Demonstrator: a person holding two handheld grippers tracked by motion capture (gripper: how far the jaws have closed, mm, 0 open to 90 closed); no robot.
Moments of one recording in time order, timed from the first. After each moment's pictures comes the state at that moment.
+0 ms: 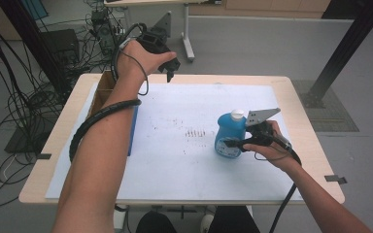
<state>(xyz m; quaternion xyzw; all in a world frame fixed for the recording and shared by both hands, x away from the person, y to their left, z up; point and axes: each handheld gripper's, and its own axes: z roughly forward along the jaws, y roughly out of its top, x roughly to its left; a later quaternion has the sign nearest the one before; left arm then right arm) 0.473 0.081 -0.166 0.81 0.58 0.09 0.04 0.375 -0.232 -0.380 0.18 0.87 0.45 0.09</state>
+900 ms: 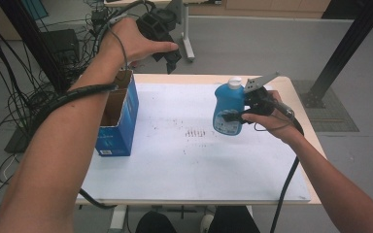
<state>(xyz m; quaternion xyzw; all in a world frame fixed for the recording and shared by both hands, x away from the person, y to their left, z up) 0.445 0.068 -0.108 0.90 0.41 0.12 0.05 0.416 -0.214 -0.300 0.19 0.88 0.43 0.07</state>
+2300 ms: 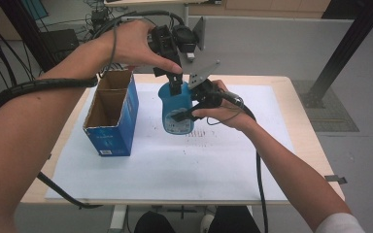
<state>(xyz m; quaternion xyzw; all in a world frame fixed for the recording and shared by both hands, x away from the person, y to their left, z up) 0.398 0.032 -0.118 0.98 0.17 0.06 0.01 0.417 -0.079 -0.283 0.04 0.89 0.46 0.01</state>
